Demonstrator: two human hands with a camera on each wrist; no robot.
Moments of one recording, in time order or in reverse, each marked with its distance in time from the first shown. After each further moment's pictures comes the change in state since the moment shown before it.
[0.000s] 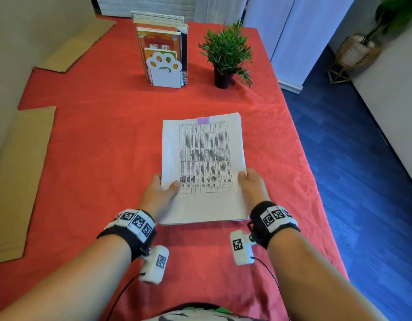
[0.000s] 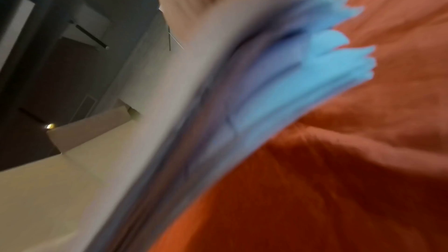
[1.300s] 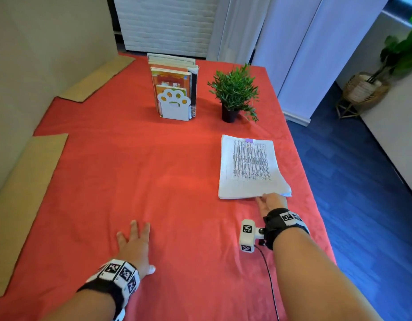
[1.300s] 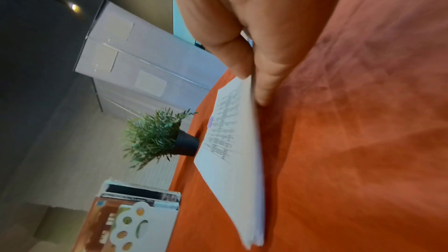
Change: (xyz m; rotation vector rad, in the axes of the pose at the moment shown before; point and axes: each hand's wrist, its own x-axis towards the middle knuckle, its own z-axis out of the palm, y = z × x) left_hand 0.002 -0.037 -0.027 1.062 -0.182 -0.196; right_hand 0.127 -0.007 -0.036 0.468 0.136 0.273
